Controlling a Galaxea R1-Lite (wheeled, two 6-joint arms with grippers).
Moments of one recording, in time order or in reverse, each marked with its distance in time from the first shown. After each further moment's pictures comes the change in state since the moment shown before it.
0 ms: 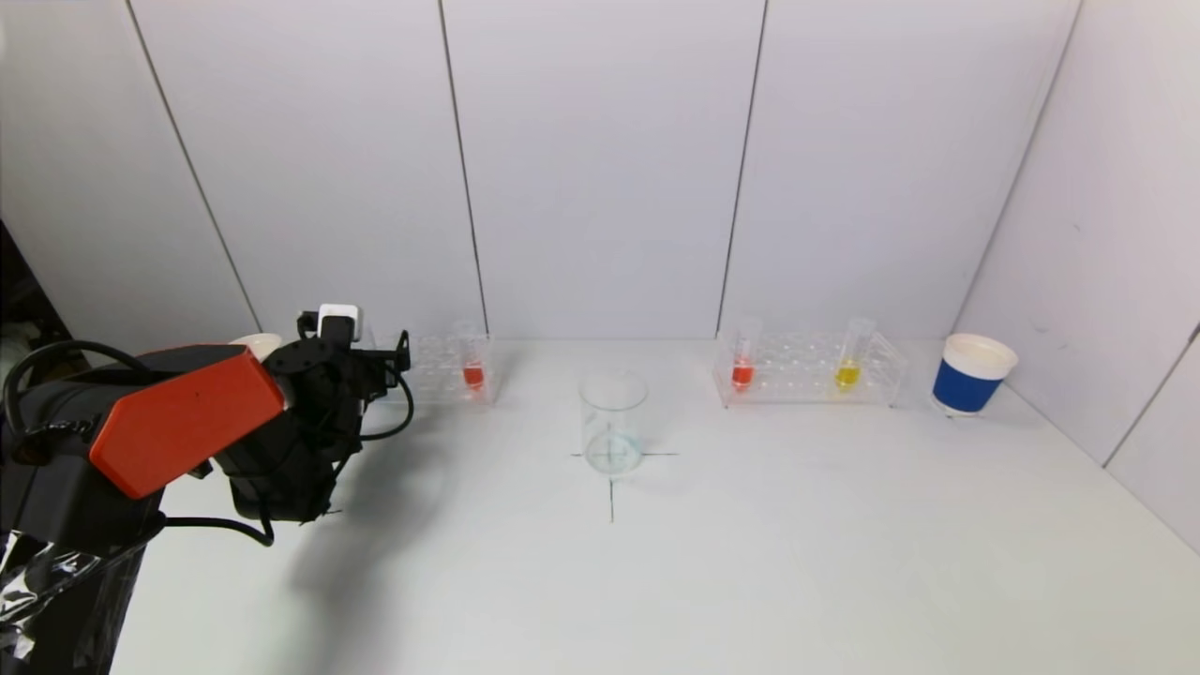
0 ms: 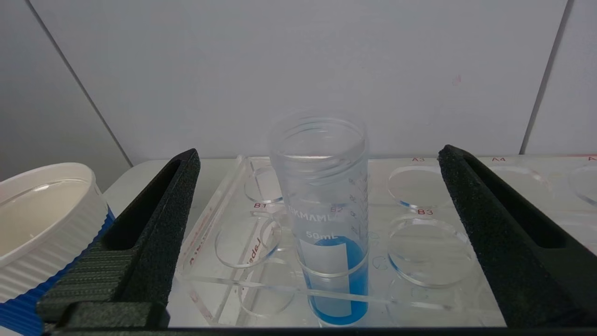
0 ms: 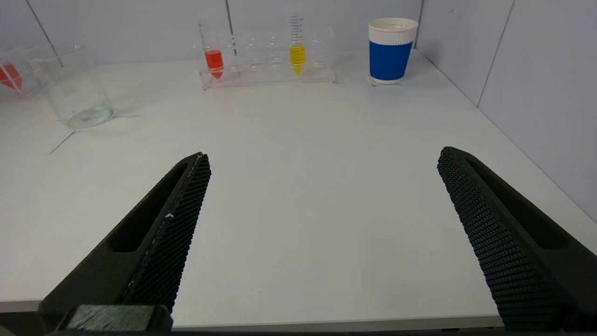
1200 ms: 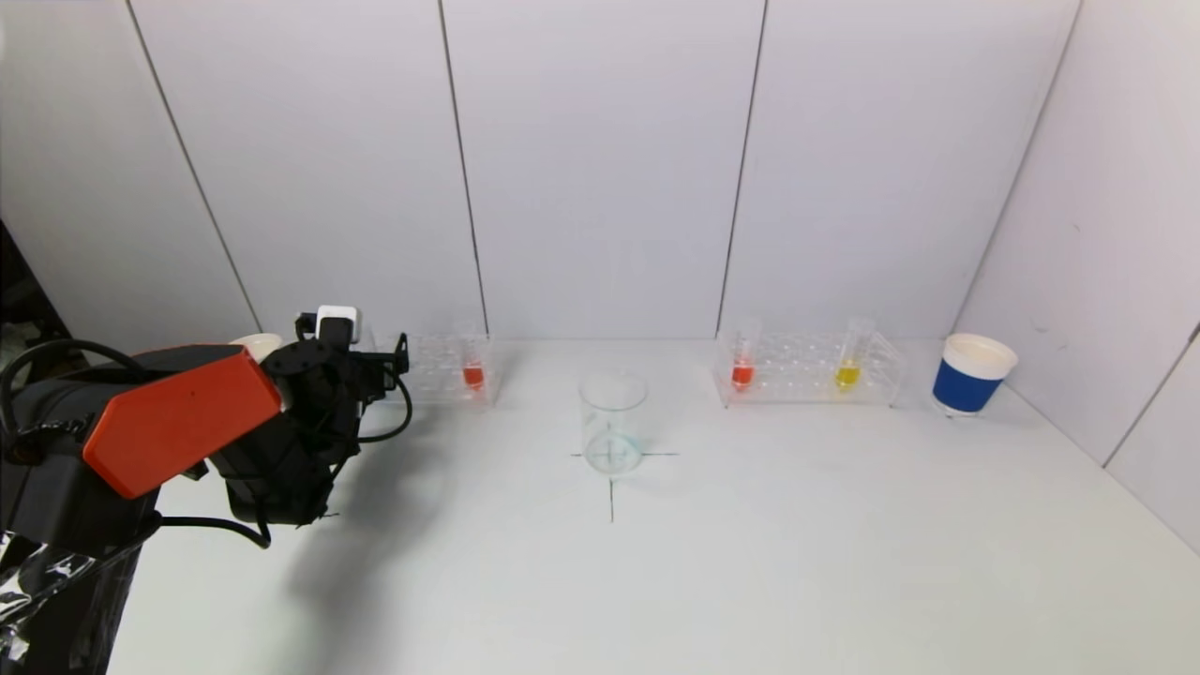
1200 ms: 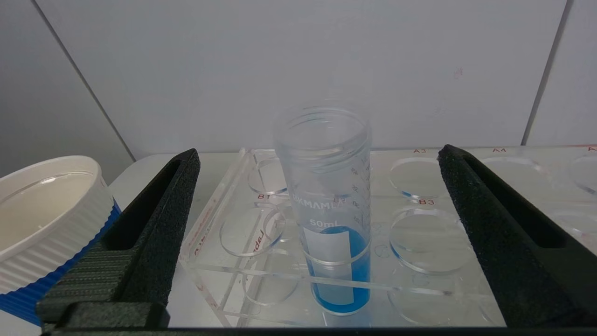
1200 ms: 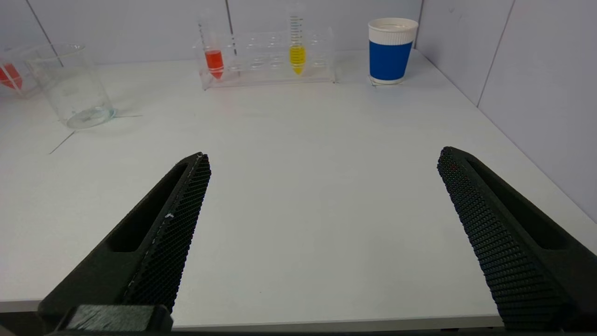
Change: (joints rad) left arm 0.000 -0.011 0.024 0.001 0.004 0.002; right arm 0.000 0.000 0.000 0.000 0.000 0.000
